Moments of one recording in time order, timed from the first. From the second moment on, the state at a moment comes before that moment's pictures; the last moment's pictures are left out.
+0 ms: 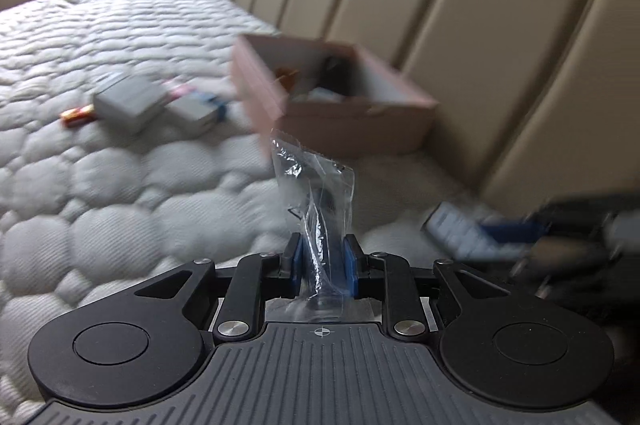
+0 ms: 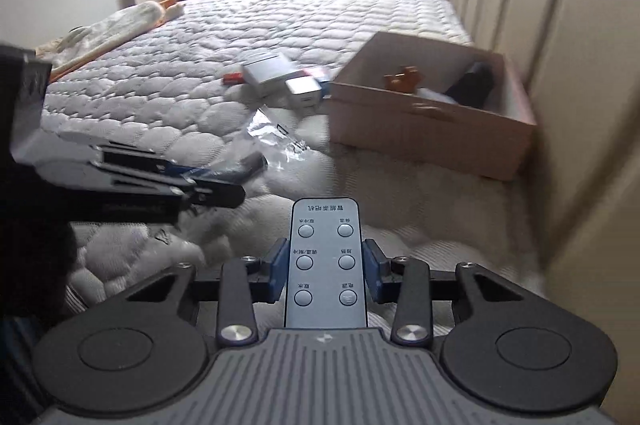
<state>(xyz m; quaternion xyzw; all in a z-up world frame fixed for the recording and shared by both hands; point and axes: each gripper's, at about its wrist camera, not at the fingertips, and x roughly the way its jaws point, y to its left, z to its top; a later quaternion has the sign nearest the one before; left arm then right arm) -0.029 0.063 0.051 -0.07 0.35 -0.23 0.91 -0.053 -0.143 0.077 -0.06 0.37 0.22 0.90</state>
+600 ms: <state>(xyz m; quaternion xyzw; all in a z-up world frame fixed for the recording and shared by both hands) 0.176 -0.042 0.112 -0.03 0.35 -0.11 0.93 -0.077 -0.174 0.077 -0.04 0.28 0.19 0.94</state>
